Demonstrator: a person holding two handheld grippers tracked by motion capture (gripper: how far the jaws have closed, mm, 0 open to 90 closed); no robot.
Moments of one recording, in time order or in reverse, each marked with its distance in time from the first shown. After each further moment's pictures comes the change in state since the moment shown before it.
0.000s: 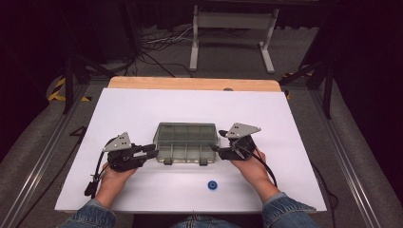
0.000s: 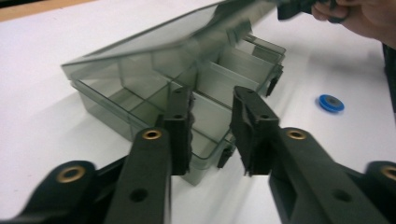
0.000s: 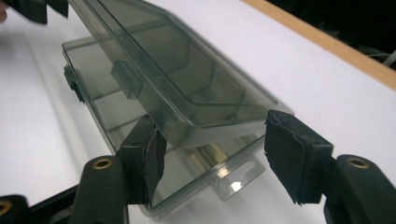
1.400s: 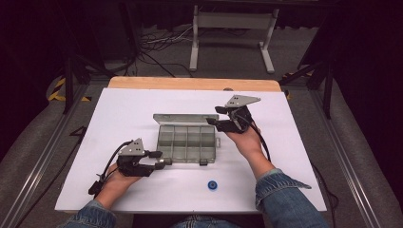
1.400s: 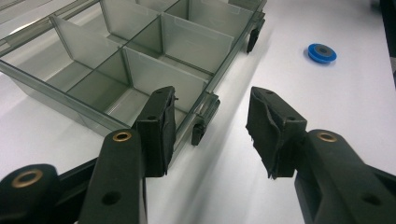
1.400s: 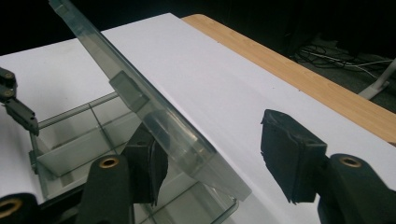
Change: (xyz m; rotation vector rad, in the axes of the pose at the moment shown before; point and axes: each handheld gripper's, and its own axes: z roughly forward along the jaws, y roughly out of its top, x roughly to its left) left arm -0.011 -0.002 0.021 0.164 -0.070 0.083; right arm -0.051 0.051 0.019 -0.067 0.019 0.090
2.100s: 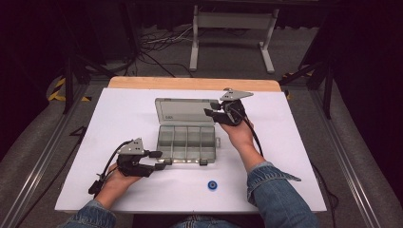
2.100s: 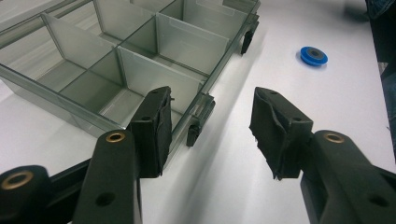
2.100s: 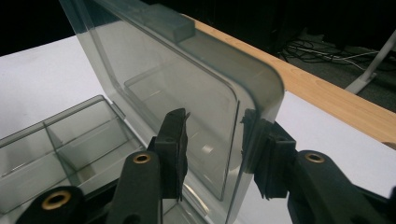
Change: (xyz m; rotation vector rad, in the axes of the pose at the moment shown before) left arm 0.003 0.000 0.000 -0.006 -0.030 -0.013; right arm -0.019 0.001 0.033 -0.001 -0.049 0.047
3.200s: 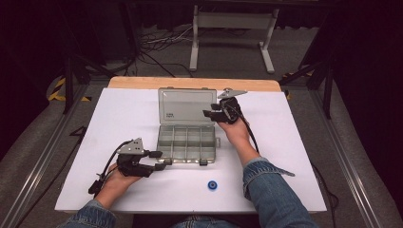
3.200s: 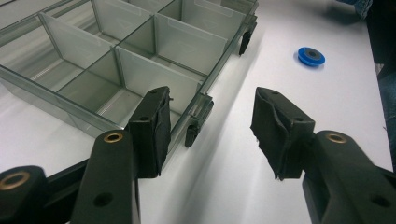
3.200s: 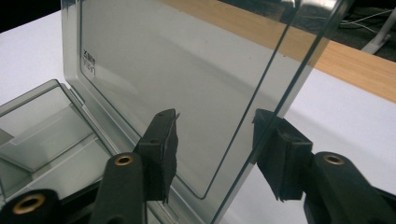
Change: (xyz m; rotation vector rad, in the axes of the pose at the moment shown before) left arm 0.001 0.000 0.000 -0.001 -0.010 -0.005; right arm -0.024 -0.018 0.037 0.089 0.010 0.095
